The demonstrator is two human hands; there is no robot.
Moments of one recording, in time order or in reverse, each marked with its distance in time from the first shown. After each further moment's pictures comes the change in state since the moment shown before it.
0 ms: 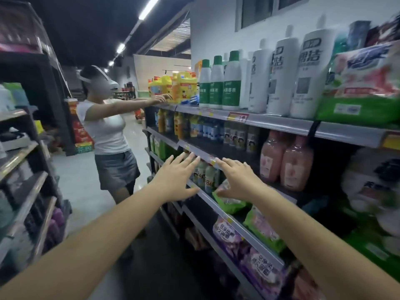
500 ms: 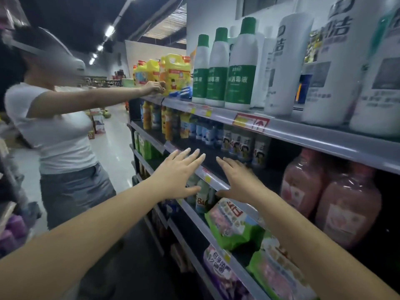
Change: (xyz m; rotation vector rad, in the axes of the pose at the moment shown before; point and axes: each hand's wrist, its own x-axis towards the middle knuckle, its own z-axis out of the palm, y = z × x) left_hand 0.207 -0.066 0.095 -0.005 0.037 0.119; right_hand 0.195 0.104 0.057 0.056 -0.049 0.060
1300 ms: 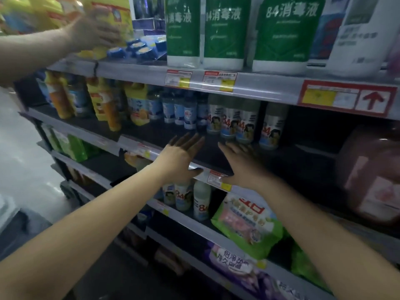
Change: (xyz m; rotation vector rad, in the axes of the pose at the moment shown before) left_hand 0.198 -0.153 0.163 -0.202 -0.036 0.379; right_hand 0.191 0.007 0.083 -0.126 -0.039 0.420
